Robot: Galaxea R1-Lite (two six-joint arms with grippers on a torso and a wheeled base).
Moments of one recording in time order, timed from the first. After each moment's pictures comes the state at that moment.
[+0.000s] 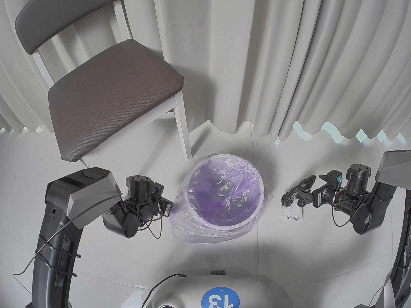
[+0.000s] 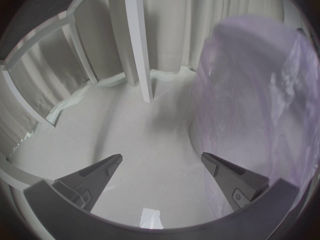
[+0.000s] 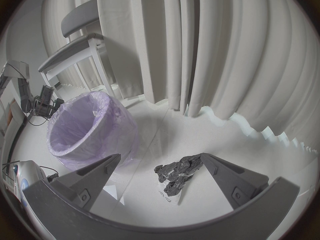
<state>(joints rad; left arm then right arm) -0.29 2.59 -1.16 -0.97 -0.02 0.26 0.02 2.27 -0.58 -1.38 0.28 -0.20</state>
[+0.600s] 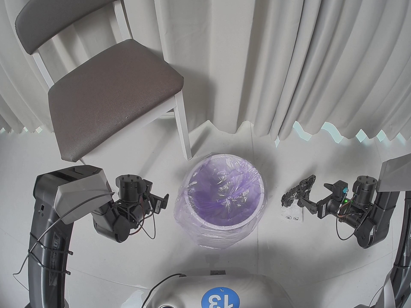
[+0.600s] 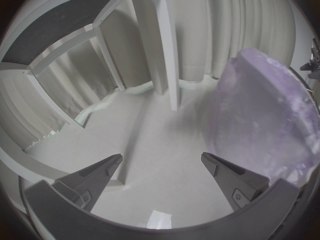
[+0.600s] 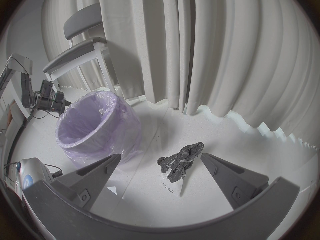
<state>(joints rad) -0.28 2.49 -0.96 -1.10 0.05 0.24 0.02 2.27 -0.39 -1.55 0.28 -0.19</state>
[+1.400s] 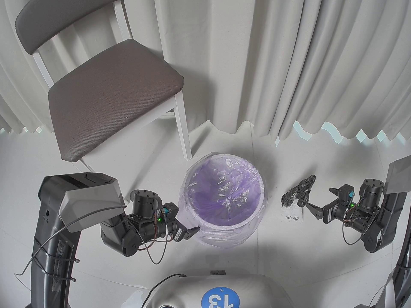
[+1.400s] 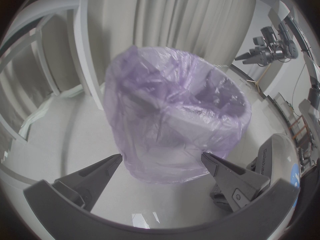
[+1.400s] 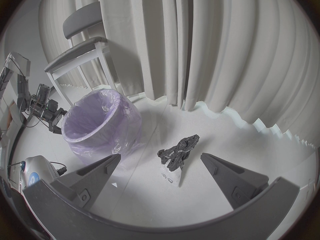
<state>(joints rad) -0.39 2.51 -0.94 -1.02 -0.29 0.35 0.00 2.20 -0.30 -1.55 0.27 -0.20</state>
